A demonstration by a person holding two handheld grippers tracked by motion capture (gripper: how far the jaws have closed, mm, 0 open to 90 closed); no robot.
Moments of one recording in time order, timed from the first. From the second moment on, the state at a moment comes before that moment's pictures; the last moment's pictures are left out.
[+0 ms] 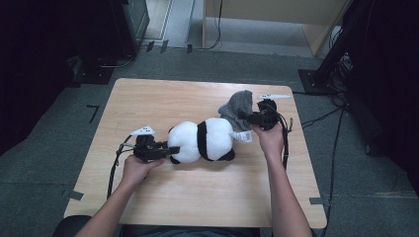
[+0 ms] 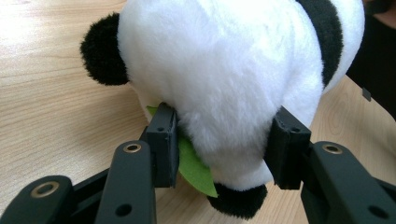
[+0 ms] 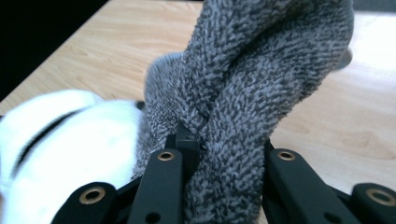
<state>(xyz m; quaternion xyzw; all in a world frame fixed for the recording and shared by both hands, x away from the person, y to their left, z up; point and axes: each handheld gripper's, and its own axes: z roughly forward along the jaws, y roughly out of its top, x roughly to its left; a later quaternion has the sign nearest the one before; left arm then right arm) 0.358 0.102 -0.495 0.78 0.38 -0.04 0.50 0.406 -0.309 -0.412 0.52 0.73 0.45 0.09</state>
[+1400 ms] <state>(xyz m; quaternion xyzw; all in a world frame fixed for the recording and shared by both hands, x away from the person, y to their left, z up) 0.351 0.098 -0.495 0.77 0.39 -0.02 0.50 0.371 -0.146 -0.422 0.36 0.81 0.46 0.02</state>
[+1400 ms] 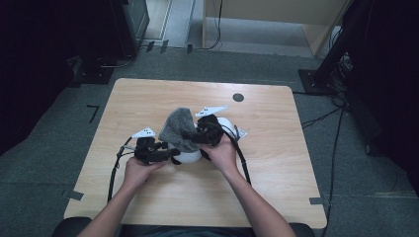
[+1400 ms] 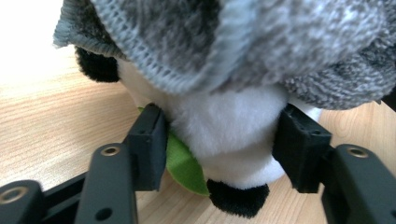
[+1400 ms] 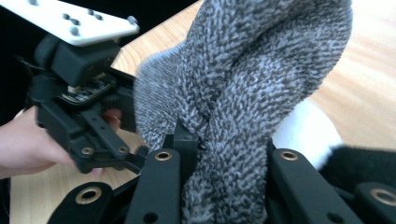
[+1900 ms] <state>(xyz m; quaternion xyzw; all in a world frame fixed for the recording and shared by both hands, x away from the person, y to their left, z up) 0.351 0.094 -0.494 0.78 0.39 -0.01 0.48 0.373 -0.162 -0.420 0.36 0.82 0.44 0.05</state>
